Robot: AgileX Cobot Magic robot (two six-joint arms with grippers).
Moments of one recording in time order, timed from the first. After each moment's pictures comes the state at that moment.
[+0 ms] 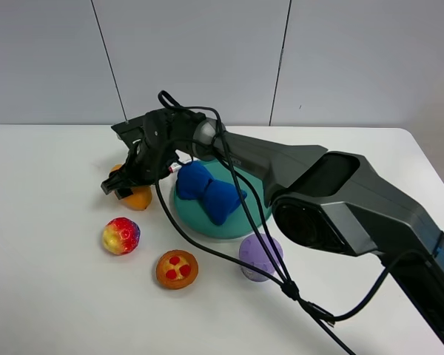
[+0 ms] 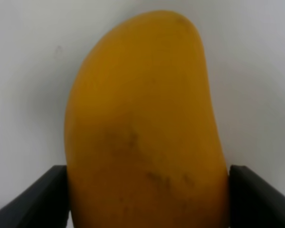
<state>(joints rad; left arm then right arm) 0.04 -0.01 -0.51 0.06 1.06 -0.19 0.81 2.63 -2.30 0.23 0.77 -0.05</state>
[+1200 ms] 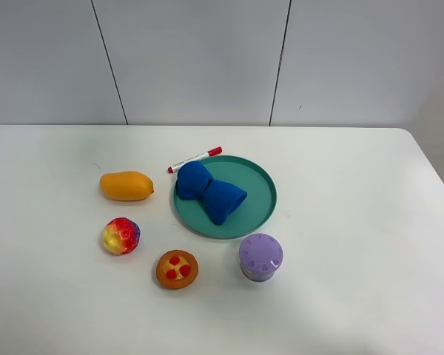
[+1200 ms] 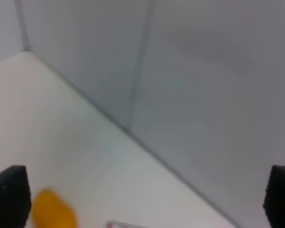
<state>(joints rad) 0.04 -0.01 -0.51 0.06 1.06 -0.19 0.81 1.76 -2.30 -0.23 1.07 0.05</state>
